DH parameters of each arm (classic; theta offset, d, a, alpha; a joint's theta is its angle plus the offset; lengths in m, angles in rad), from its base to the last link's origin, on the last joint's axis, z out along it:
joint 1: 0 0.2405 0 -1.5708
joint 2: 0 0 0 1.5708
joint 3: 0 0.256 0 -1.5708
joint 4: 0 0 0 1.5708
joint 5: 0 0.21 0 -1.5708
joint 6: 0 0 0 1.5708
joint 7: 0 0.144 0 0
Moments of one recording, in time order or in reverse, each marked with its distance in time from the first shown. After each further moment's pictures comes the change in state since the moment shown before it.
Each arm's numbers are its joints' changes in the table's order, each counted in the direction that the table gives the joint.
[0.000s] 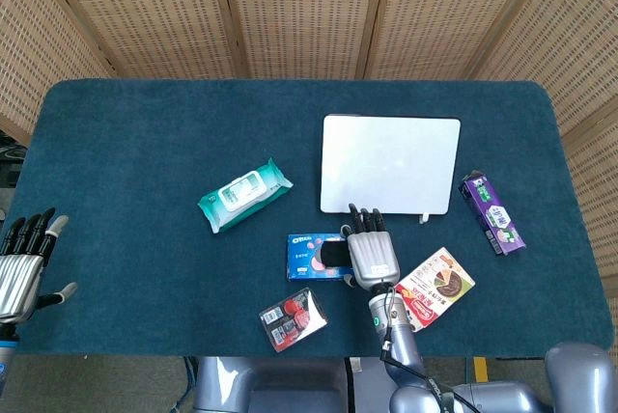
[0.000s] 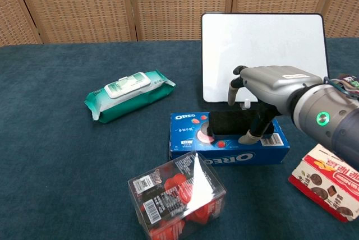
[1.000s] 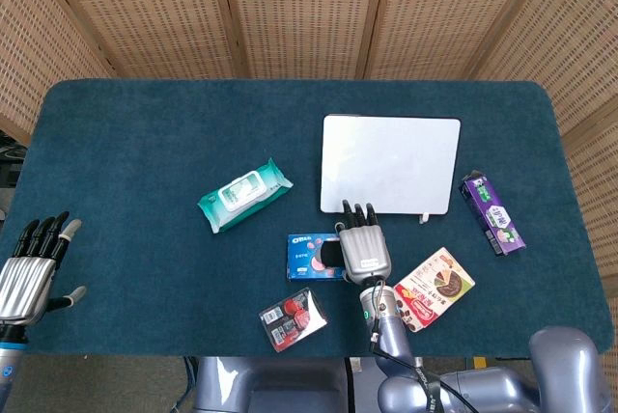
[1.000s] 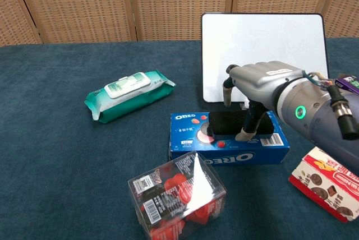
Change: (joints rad) left arm -0.007 -0.009 0.018 -0.006 0.032 -0.006 0.018; right arm 0.104 -0.017 0.014 0.026 0.106 0.033 -0.099
